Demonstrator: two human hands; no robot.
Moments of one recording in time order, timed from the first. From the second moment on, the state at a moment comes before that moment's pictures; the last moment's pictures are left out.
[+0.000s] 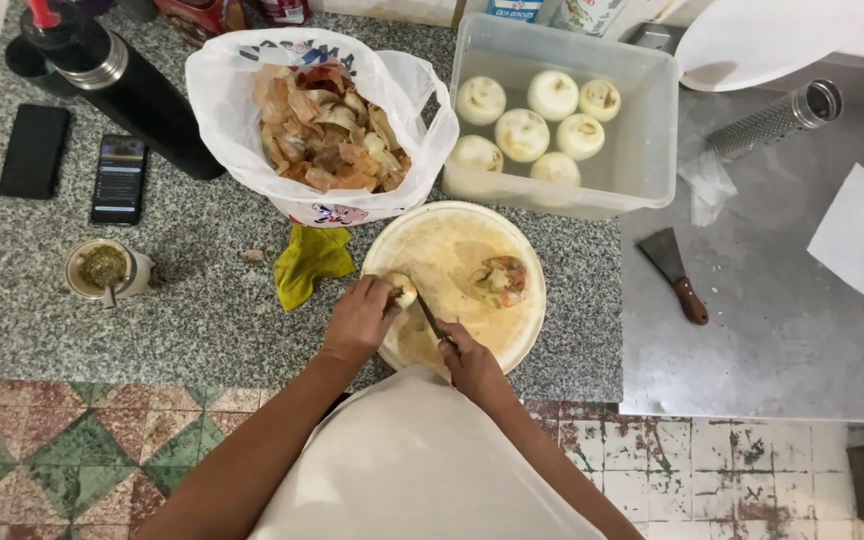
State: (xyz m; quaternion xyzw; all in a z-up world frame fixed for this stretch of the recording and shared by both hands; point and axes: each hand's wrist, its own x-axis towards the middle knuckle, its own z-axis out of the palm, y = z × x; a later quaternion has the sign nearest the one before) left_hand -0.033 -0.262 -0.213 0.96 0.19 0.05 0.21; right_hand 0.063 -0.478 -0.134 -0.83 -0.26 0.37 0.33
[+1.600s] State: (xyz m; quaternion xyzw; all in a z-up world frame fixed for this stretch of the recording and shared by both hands) left_hand 0.051 -0.080 -0.062 0.97 0.23 0.06 -0.04; right_hand 0.049 -0.476 -0.150 -0.86 -0.32 0.29 0.27
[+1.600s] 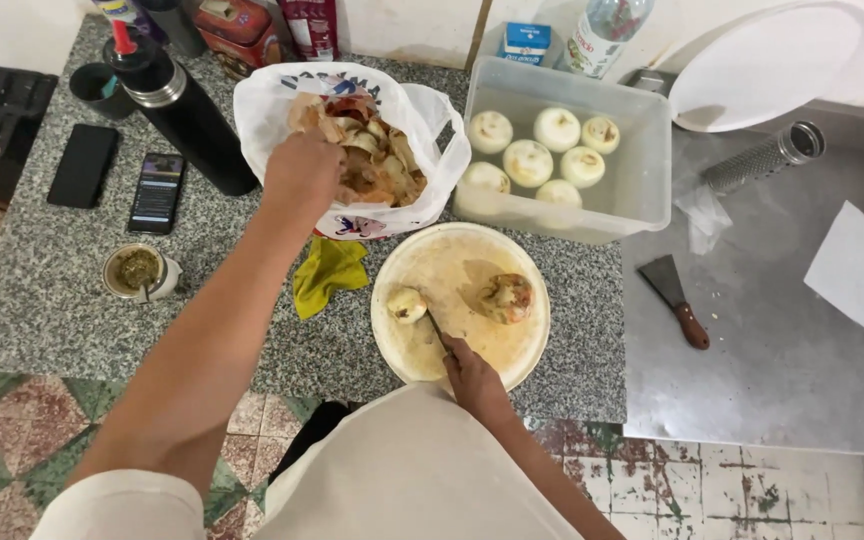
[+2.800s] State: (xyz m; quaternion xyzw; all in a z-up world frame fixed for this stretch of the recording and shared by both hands) left_hand -0.017 -0.252 -0.198 0.98 0.13 -0.03 0.17; right_hand 0.051 -0.481 -0.186 -0.87 -0.35 0.28 0.21
